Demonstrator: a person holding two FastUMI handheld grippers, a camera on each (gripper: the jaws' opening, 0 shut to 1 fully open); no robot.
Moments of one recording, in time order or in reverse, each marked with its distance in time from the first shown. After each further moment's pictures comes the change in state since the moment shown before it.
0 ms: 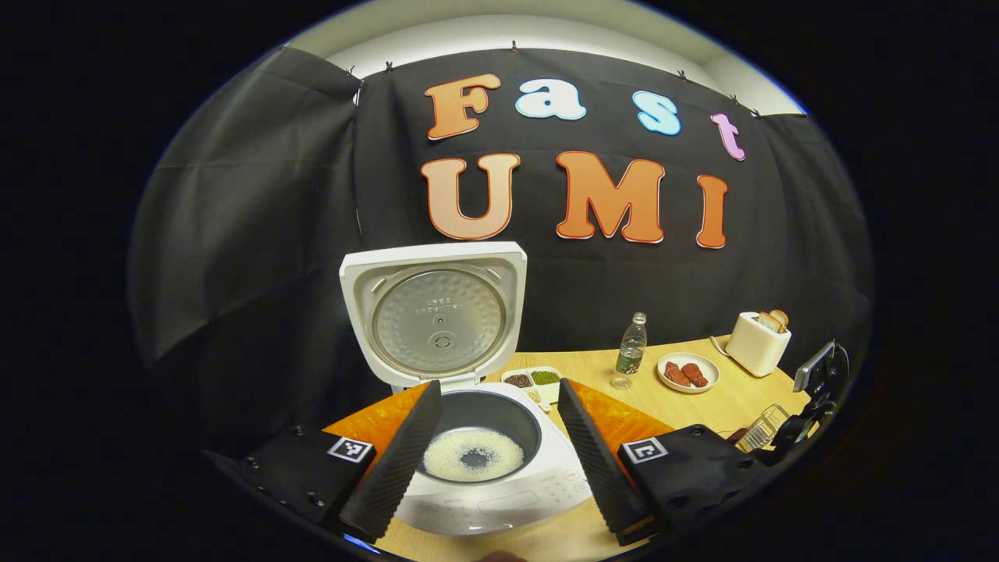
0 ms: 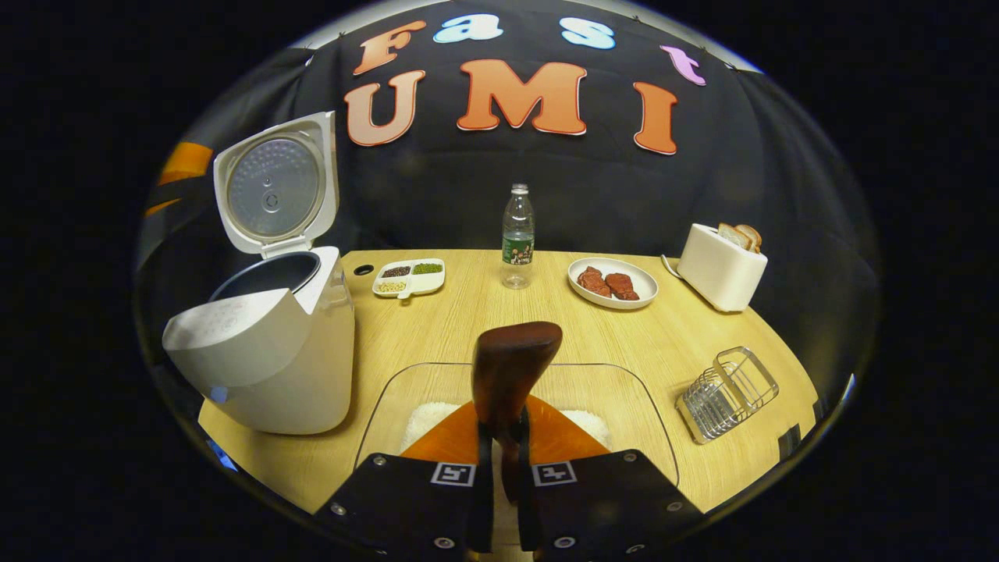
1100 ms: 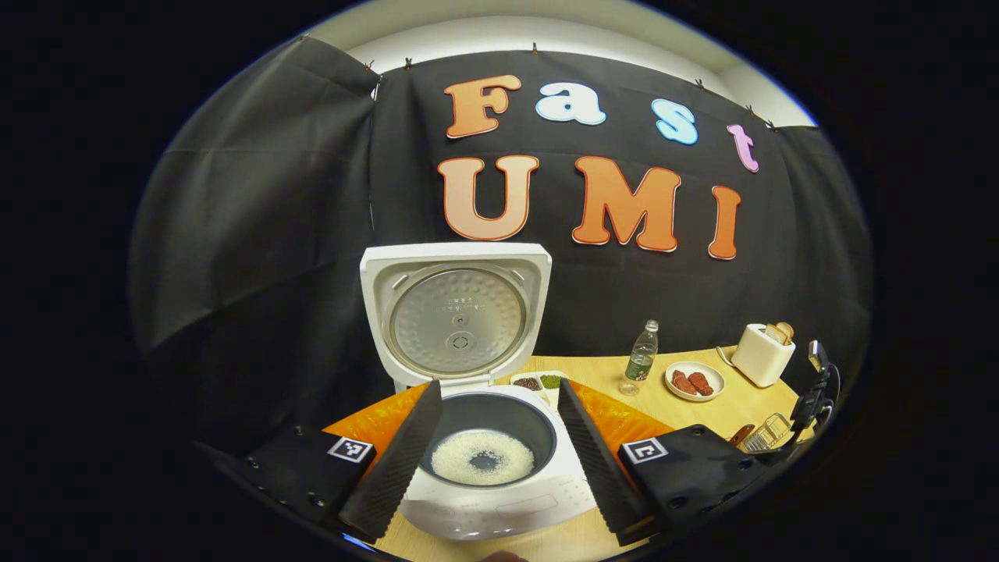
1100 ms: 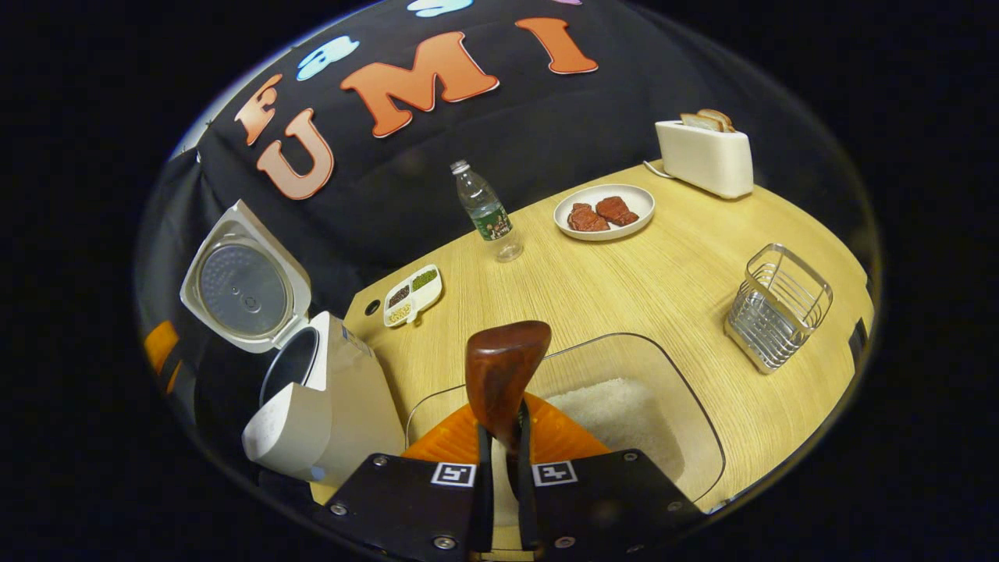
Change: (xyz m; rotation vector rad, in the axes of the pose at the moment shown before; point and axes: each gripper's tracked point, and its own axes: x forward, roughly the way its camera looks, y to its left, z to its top) left arm 0.003 0.020 -0.003 -0.039 0.002 0.019; right arm 0.011 0.002 0.005 0.463 0.187 0.135
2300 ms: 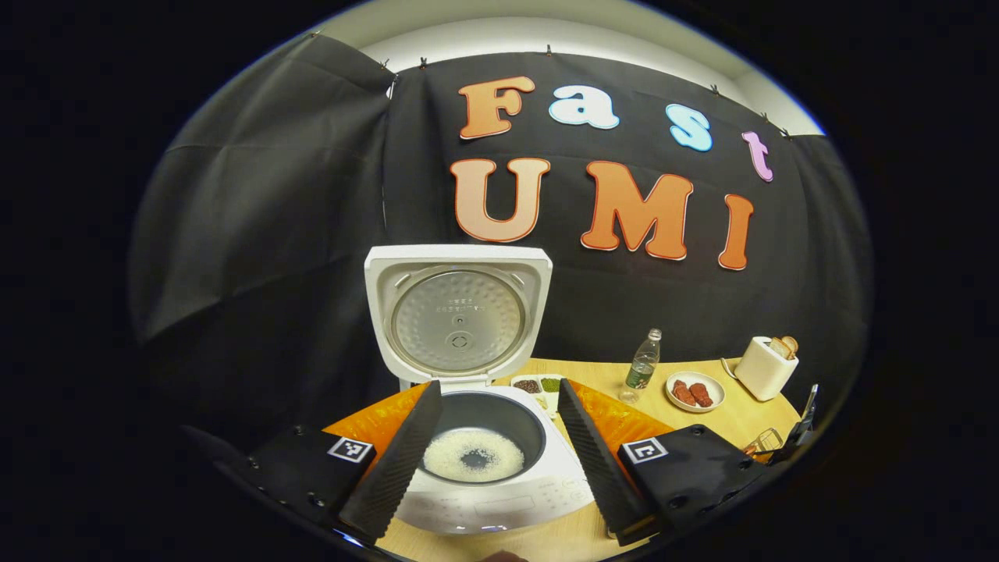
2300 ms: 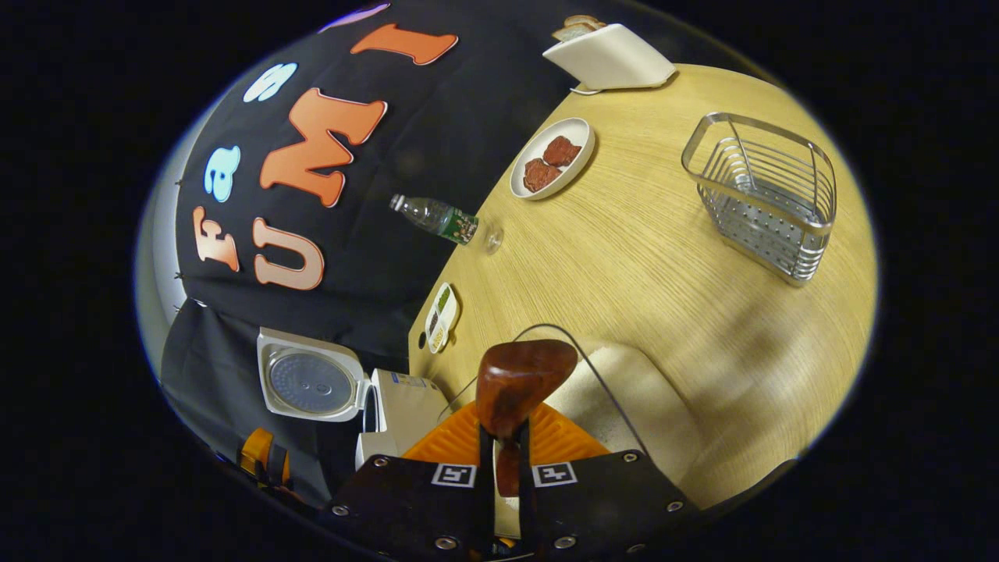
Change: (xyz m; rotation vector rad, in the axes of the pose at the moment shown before) left arm -0.009 -0.013 0.007 -0.047 -0.002 0.075; right arm -0.008 -0.042 0.011 0.456 0.106 0.238
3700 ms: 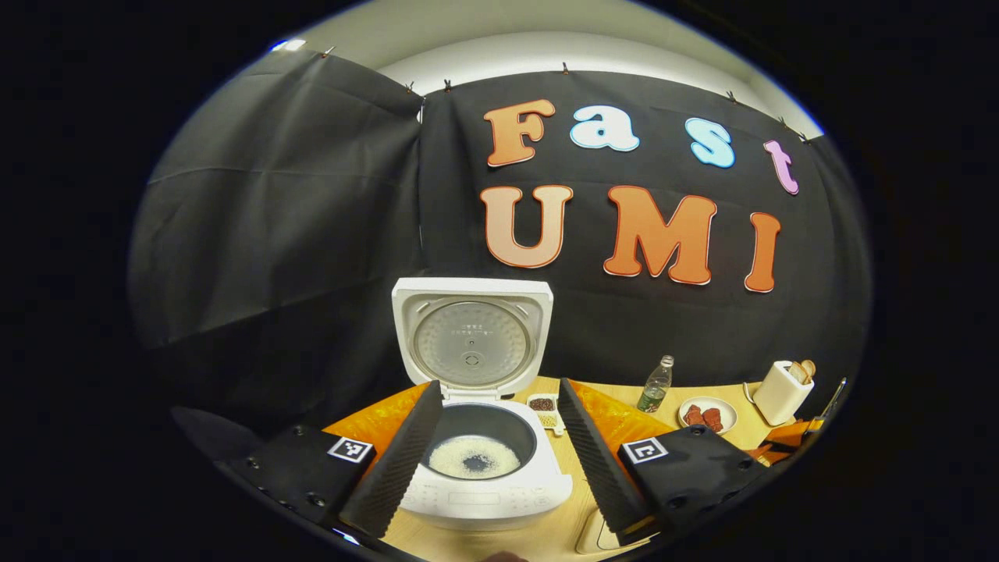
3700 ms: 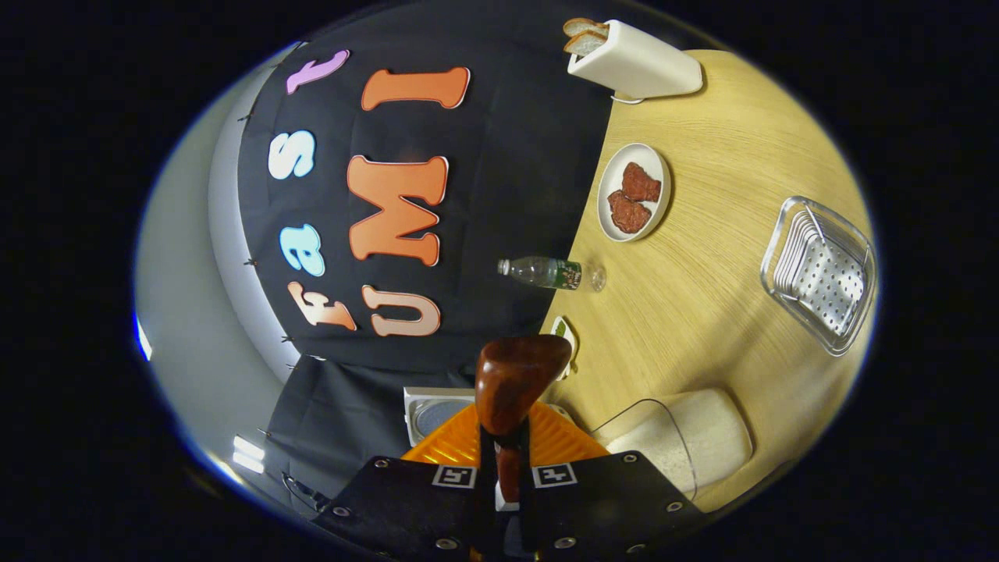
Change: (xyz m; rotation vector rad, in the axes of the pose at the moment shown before) left arm -0.042 -0.023 0.033 -0.014 -0.093 0.165; right arm -0.066 0.087 0.093 0.216 0.003 0.418
